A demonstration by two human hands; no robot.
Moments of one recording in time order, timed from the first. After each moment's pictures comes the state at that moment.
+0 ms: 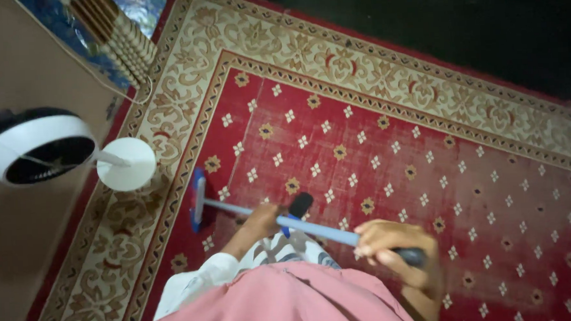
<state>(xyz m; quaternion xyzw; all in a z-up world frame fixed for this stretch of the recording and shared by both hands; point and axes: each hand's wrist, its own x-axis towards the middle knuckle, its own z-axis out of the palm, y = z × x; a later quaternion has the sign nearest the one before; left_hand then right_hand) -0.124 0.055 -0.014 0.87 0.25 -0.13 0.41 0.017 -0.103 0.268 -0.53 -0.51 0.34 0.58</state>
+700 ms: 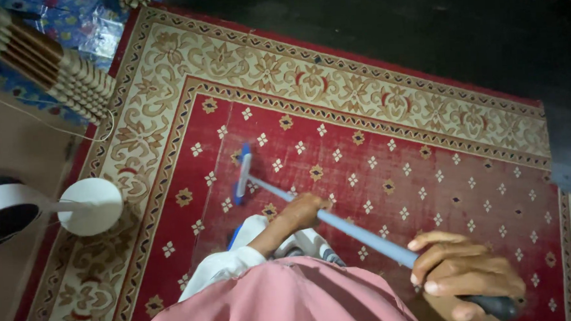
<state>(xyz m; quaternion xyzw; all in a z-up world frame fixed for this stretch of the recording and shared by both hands) 0.107 0.061 0.000 0.90 0.06 0.02 0.43 0.190 -0.104 0.285 -0.50 -0.65 0.14 0.56</state>
